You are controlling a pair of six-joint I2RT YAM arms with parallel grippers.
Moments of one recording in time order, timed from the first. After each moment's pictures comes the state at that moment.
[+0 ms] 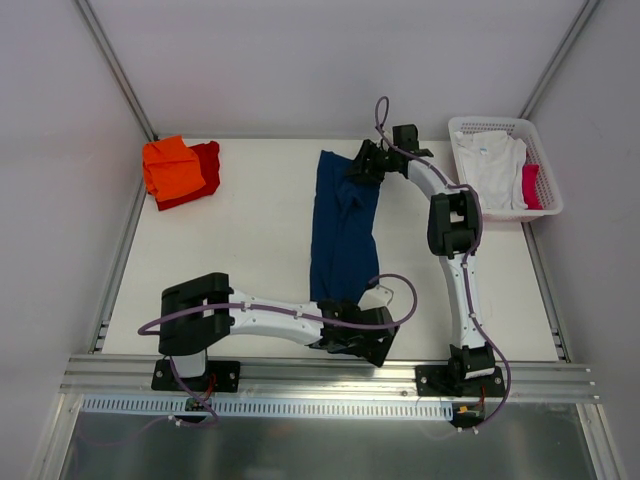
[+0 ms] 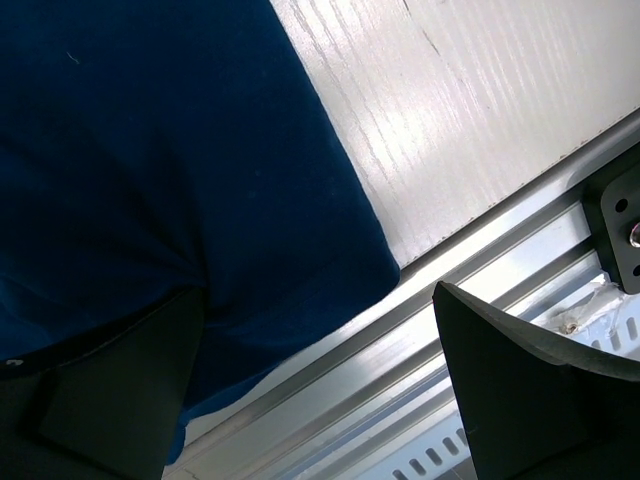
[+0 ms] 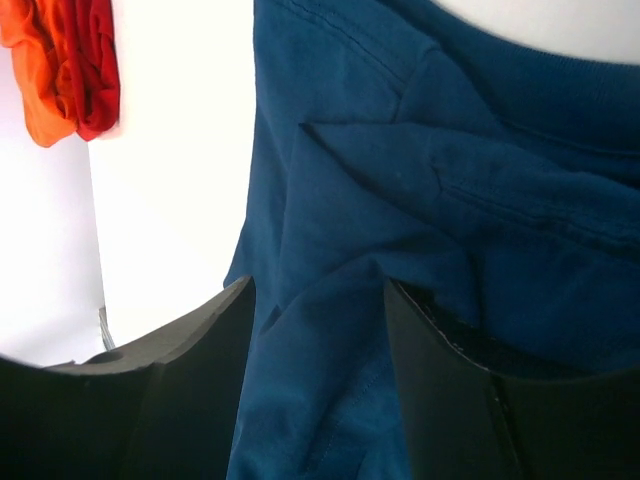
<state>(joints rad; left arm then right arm) -1.43 1.78 1.09 -0.39 -0.22 -0.85 0.21 2.63 2.27 -0.43 -0.72 0.50</state>
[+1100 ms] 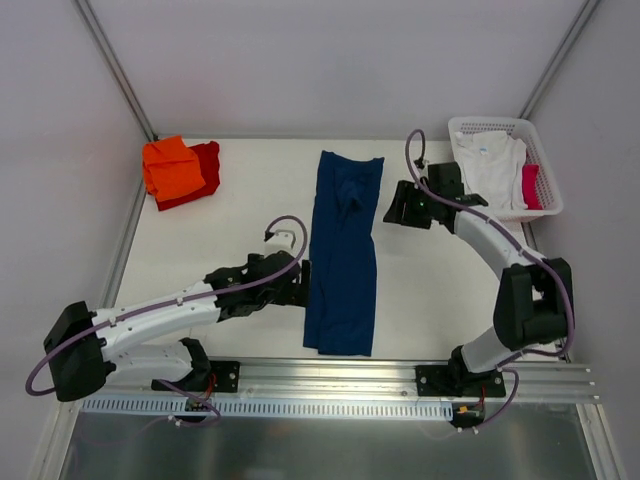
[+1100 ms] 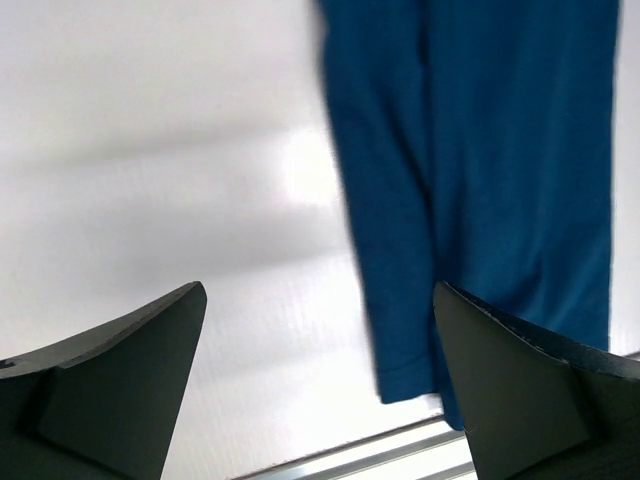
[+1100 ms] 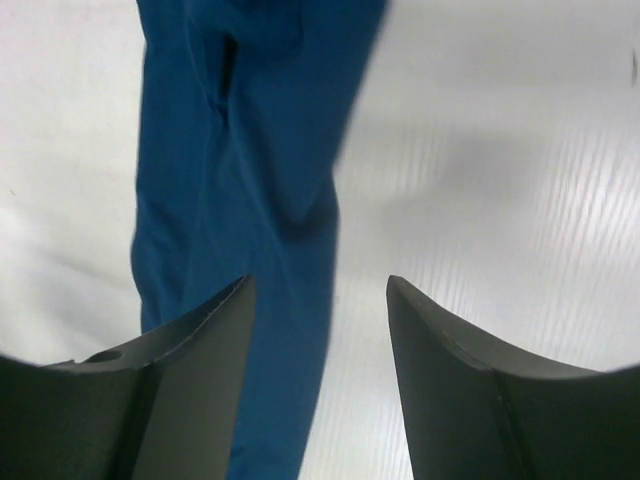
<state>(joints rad) -1.02 1.14 0.76 -0.54 -0.40 -0.71 0.23 1.59 1.16 -0.41 -0.29 0.34</state>
